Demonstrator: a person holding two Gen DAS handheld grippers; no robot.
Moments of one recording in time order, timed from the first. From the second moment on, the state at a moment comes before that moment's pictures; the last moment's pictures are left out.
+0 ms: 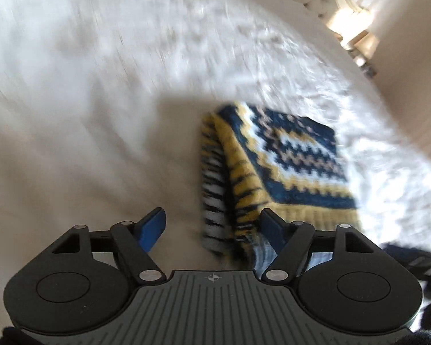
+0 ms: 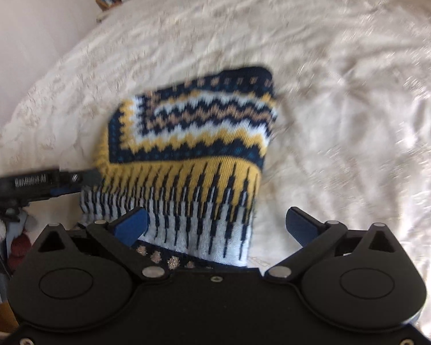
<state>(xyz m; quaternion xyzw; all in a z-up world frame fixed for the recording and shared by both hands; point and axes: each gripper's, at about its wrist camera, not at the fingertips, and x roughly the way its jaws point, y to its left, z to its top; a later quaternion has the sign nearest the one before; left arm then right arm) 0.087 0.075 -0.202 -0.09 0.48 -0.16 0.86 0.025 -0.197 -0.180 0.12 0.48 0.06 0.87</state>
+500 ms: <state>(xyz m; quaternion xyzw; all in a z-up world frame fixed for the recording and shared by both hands) 0.007 0.052 -0.020 0.00 0.28 0.03 0.96 -0.030 -0.186 -0.054 0.03 0.27 0.03 0.96</state>
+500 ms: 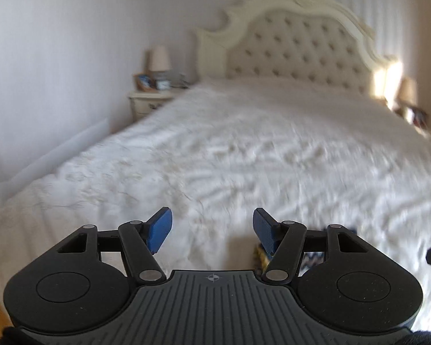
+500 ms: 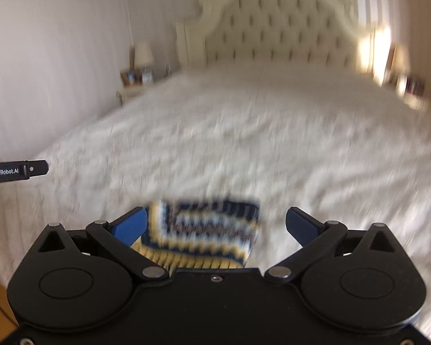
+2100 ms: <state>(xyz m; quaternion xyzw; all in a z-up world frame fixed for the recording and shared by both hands) -0.050 0.000 -0.070 0.03 0.50 -0.01 0.86 -0.060 -0.175 -0.070 0.07 0.44 -0.01 0.90</state>
